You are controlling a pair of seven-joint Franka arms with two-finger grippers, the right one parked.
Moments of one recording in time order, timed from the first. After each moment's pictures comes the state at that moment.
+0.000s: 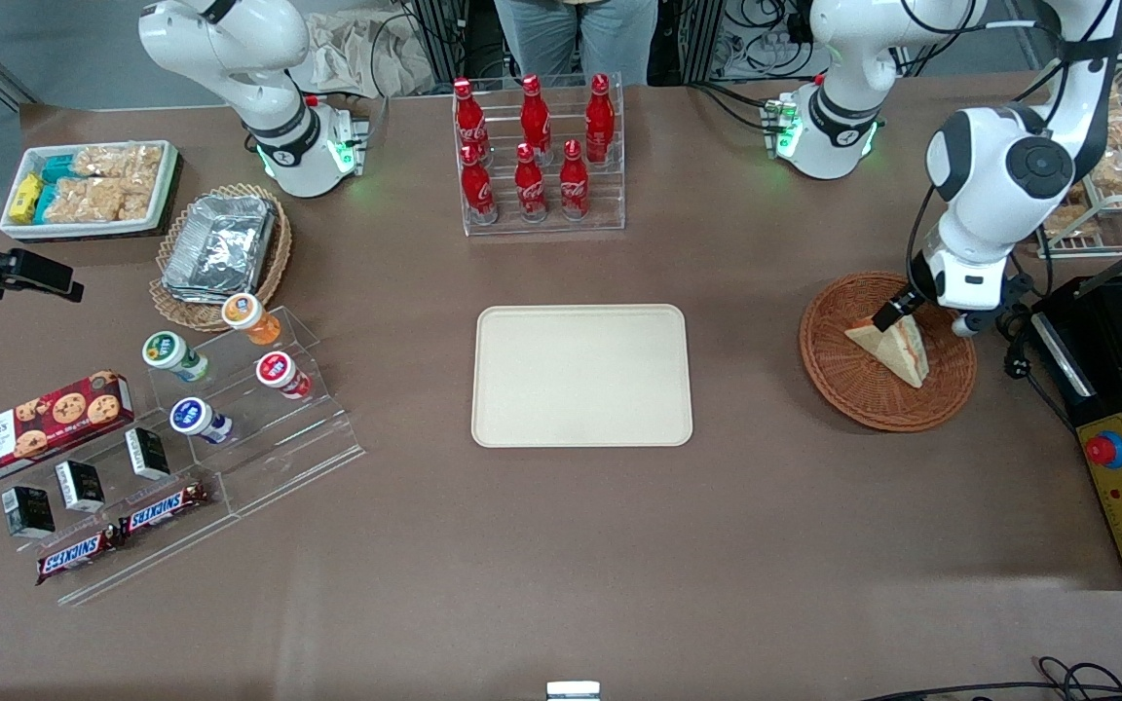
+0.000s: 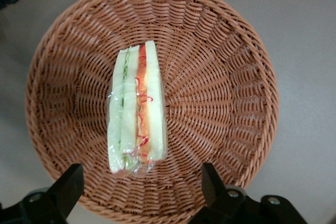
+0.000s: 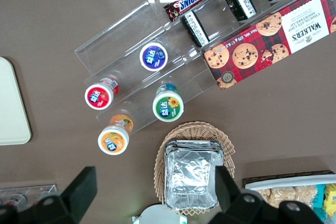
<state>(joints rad) 0.04 -0.14 -0.05 -2.62 0.02 2.52 -0.66</state>
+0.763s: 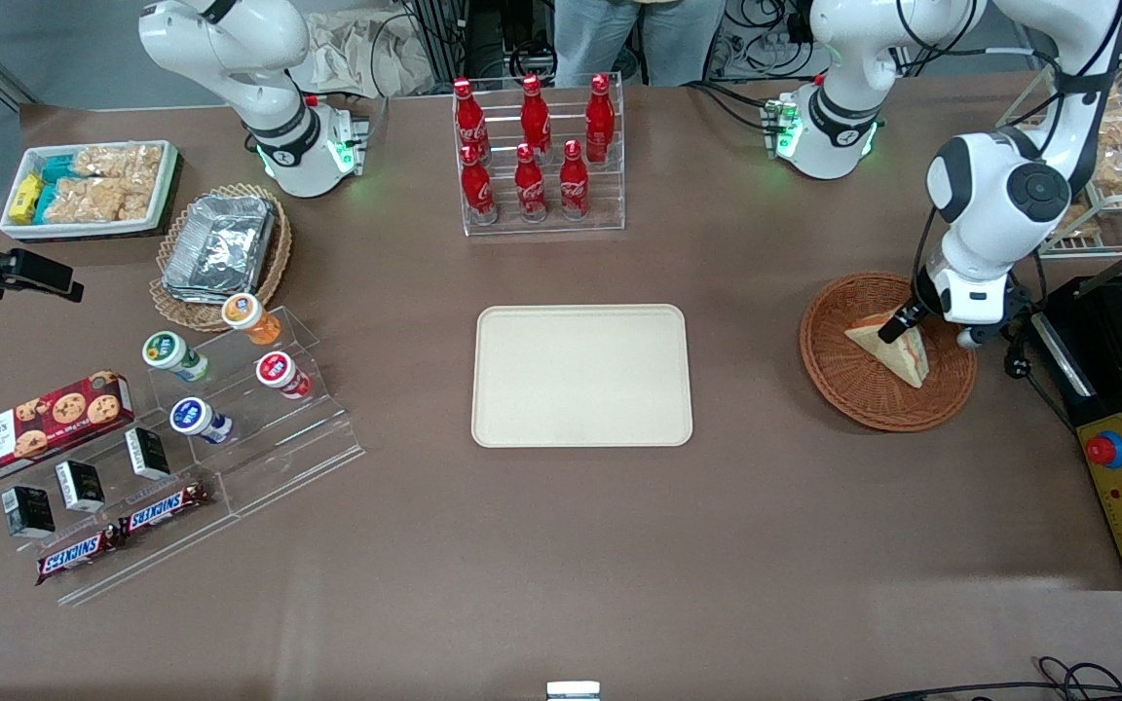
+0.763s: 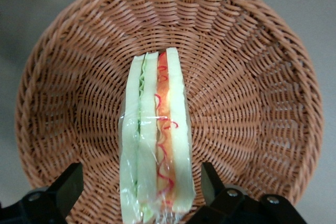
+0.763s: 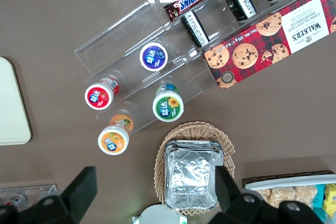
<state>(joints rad) 0.04 -0.03 0.01 -2.65 0.02 2.66 -0.65</state>
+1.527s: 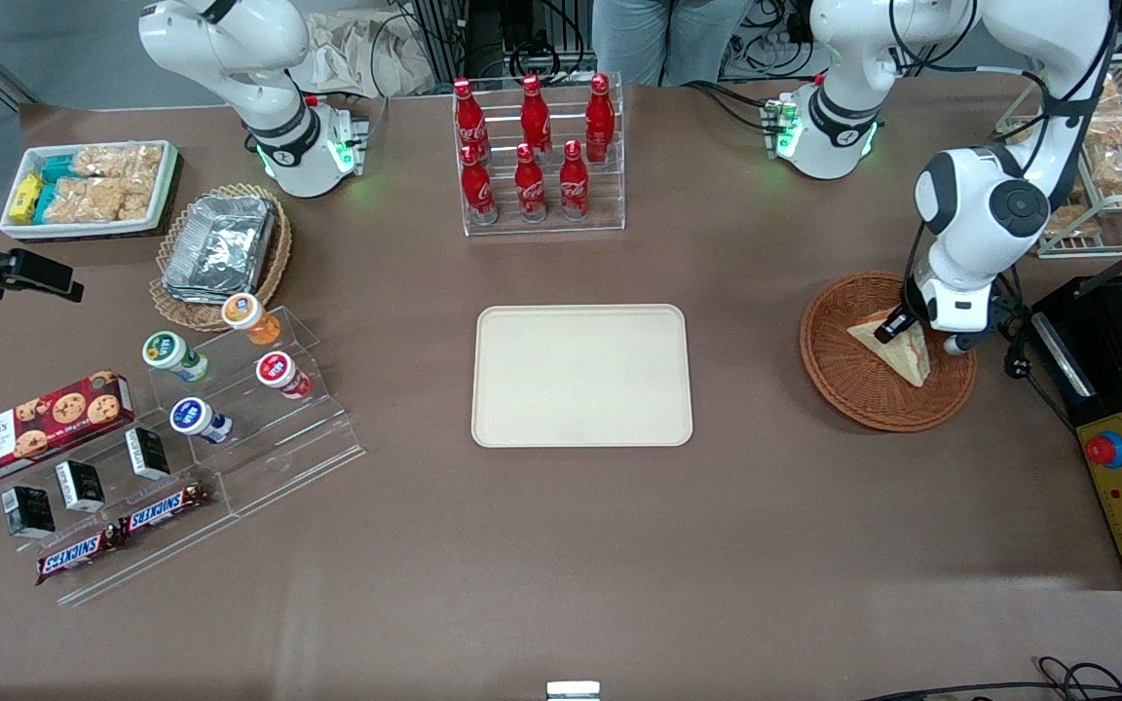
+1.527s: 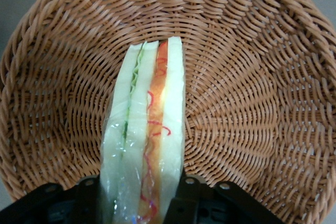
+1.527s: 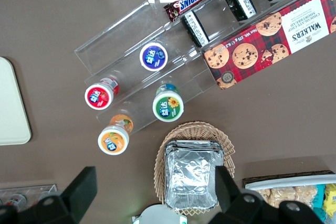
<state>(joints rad) 0.04 0.03 0.01 -2.65 0.02 2.71 -0.65</state>
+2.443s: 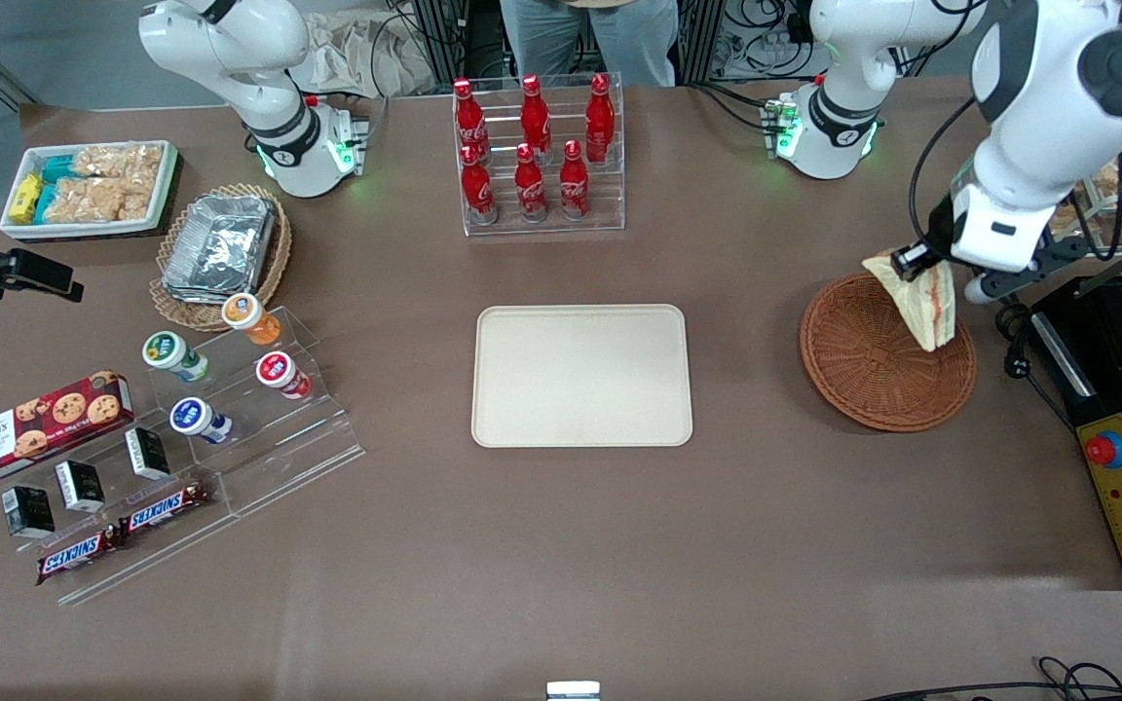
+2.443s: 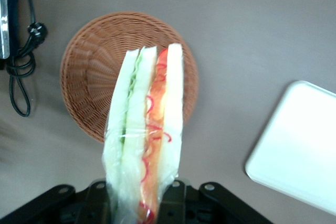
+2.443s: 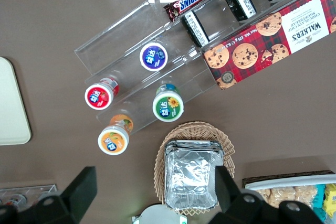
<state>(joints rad) -0.02 -0.25 -0.16 -2.08 -0.03 1.78 -0.53</state>
